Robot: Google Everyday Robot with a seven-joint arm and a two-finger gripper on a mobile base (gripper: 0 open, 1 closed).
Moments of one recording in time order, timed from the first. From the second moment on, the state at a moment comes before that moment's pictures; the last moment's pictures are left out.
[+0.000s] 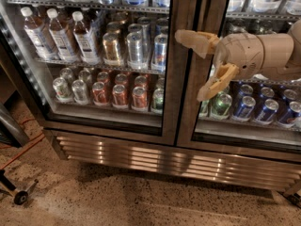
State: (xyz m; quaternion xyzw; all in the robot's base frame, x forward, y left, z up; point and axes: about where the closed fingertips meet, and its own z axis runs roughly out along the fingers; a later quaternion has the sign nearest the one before) arm 0.490 -0.077 0.987 -0.55 0.45 0.50 0.50
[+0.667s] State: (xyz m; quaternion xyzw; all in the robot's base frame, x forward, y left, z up) arm 0.492 -0.078 0.989 -0.53 0.45 0.50 0.52
